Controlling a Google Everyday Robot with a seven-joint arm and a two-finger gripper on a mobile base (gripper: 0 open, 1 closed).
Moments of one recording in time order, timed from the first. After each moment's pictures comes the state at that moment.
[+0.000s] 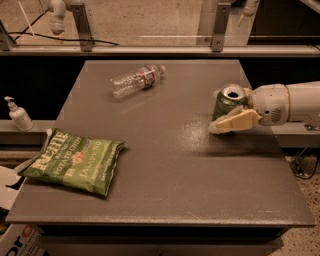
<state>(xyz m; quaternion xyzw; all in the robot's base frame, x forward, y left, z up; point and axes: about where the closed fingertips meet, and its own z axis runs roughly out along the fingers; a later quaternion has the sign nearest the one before) 0.535 -0.149 0.870 -0.46 0.66 0.39 0.45</state>
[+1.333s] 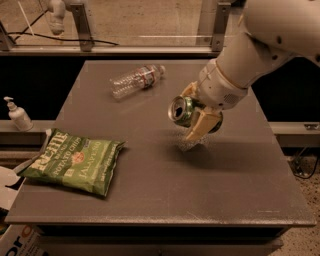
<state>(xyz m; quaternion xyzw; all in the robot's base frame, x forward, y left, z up) 0.498 -0.071 0.872 -0.75 0.61 0.14 0.22</state>
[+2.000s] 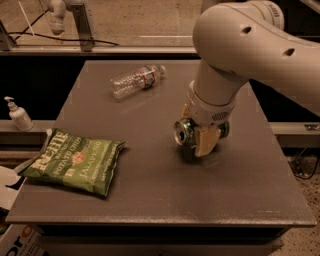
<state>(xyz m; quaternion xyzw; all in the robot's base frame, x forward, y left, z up) 0.488 -0.089 0.831 -0.81 0.58 -0.01 0.09</state>
